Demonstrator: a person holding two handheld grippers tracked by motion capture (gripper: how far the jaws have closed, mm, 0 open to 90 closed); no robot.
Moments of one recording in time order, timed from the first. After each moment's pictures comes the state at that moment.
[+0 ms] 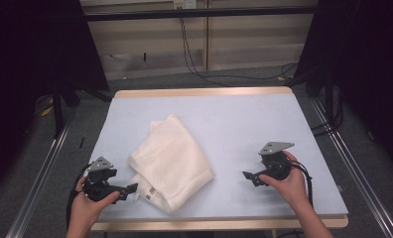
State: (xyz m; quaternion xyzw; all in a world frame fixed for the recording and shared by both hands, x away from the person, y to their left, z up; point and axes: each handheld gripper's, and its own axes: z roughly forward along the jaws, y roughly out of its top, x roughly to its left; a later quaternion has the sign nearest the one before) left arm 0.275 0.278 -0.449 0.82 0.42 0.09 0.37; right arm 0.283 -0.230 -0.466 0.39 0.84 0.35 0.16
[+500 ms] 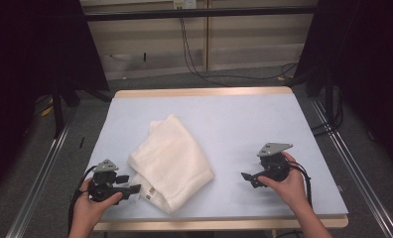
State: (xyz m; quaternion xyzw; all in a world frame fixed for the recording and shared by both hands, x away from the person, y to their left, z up) left arm 0.276 0.271 -0.459 0.84 0.41 0.05 0.36; right arm 0.279 -0.225 -0.465 0.38 0.84 0.35 0.16
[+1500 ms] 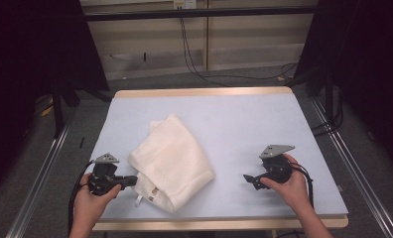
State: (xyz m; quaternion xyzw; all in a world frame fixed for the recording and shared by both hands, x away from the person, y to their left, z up) left arm 0.280 0.262 -0.429 0.83 0.43 0.03 0.35; right arm 0.275 -0.231 -0.468 0.39 0.84 0.34 0.15
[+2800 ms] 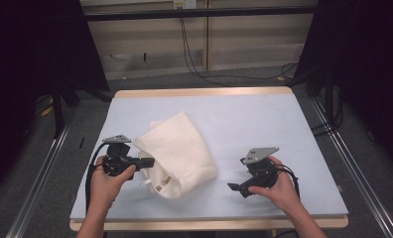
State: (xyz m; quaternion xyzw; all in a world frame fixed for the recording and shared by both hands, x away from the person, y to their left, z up) left arm 0.310 0.219 -0.398 0.81 0.40 -0.01 0.42; right arm 0.270 -0.185 -0.457 0.29 0.87 0.39 0.10
